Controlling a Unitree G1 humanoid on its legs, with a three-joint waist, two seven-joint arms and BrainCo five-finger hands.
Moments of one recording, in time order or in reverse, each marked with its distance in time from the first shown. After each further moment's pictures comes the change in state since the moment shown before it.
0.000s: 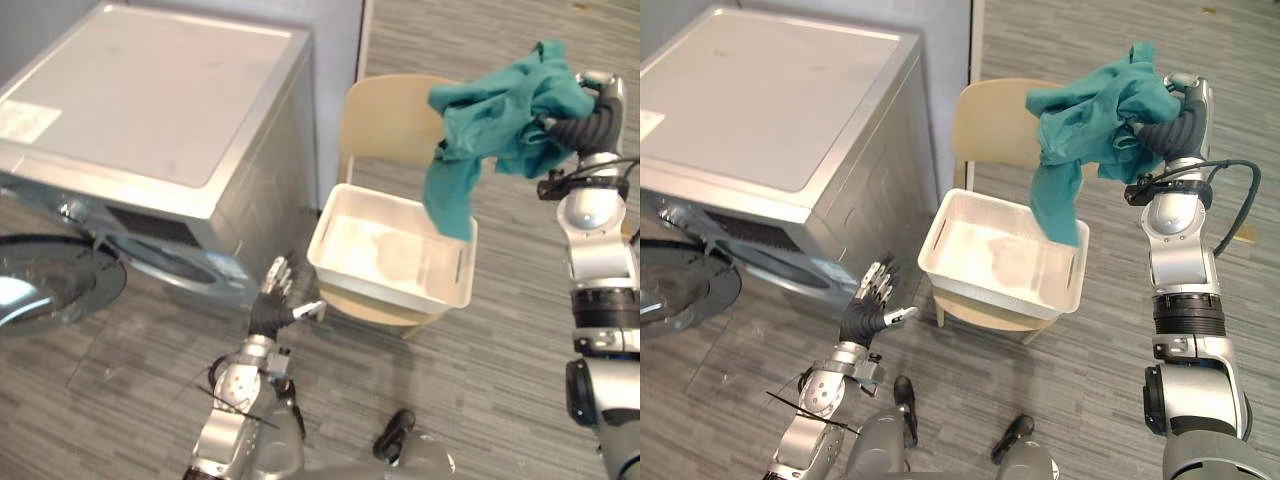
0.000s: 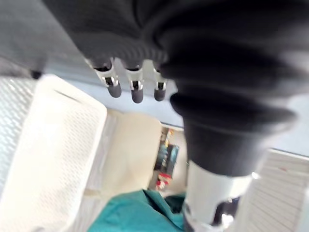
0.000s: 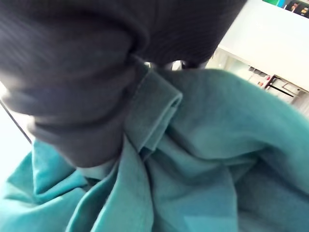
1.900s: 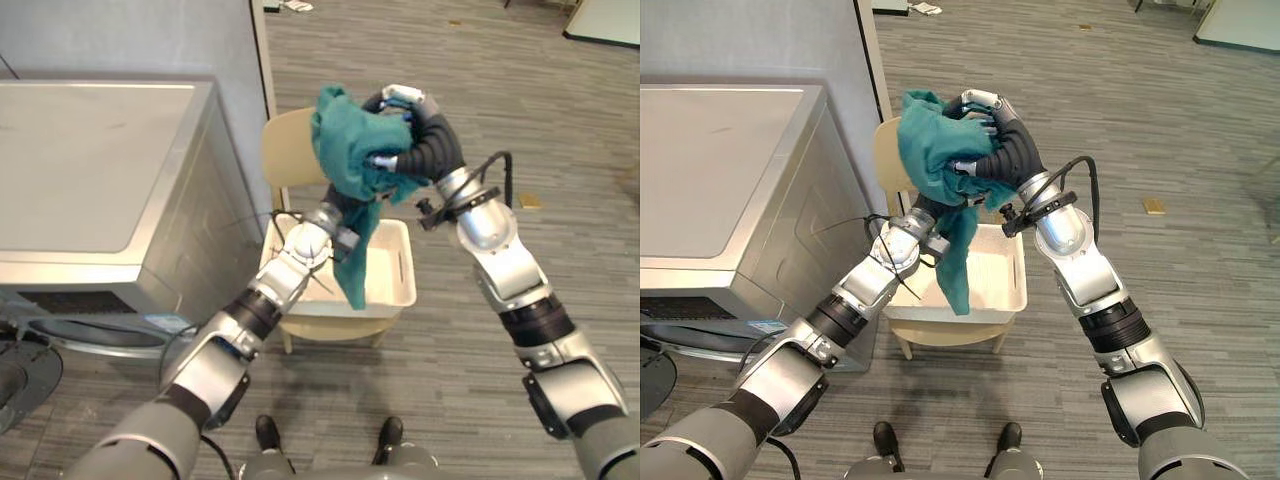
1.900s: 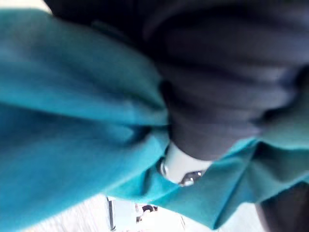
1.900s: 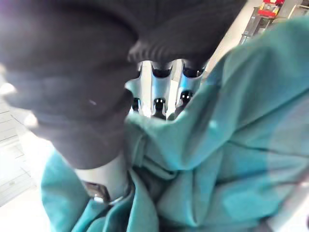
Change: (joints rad) left arm -0.893 0.034 -0.185 0.568 0.081 0.079 0.180; right arm 0.006 0.156 0.408 -0.301 0.344 -0.043 0.260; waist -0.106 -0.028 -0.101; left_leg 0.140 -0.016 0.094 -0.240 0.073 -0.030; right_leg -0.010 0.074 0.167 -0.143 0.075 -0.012
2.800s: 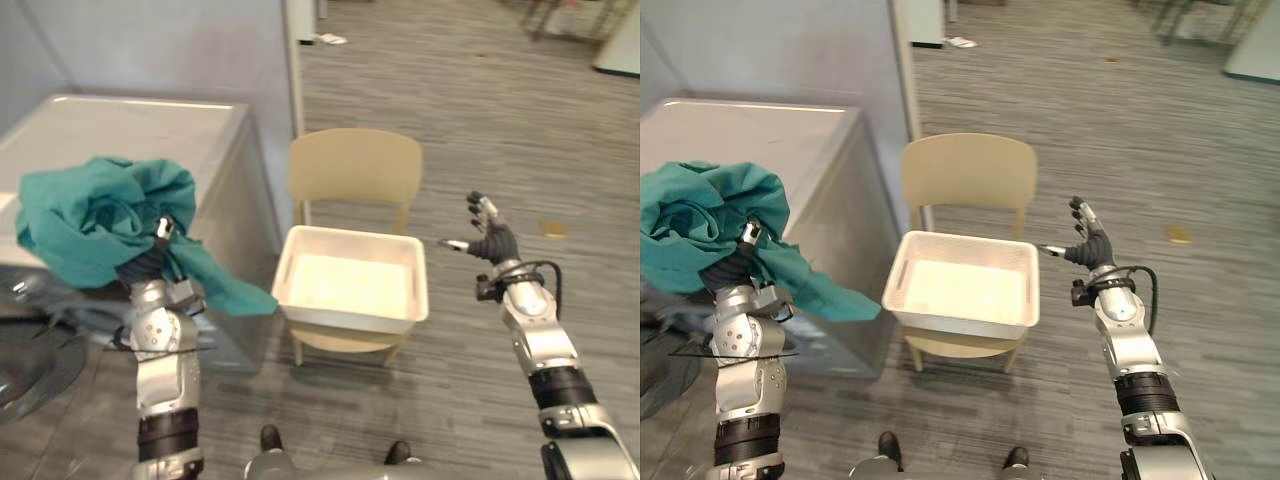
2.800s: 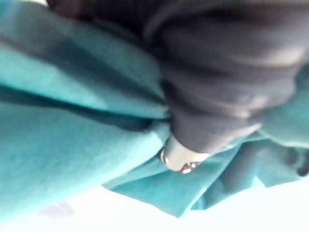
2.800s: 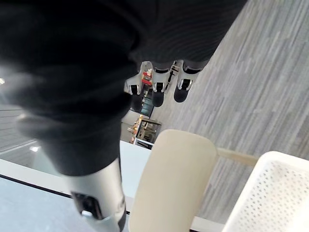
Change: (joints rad) left arm 0.719 -0.072 0.804 -0.536 0.005 -0.049 0.089; right arm 0.381 0.024 -0.337 0.323 -0.081 0.074 -0.001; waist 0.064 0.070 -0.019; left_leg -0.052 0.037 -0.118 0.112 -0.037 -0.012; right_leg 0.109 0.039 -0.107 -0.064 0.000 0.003
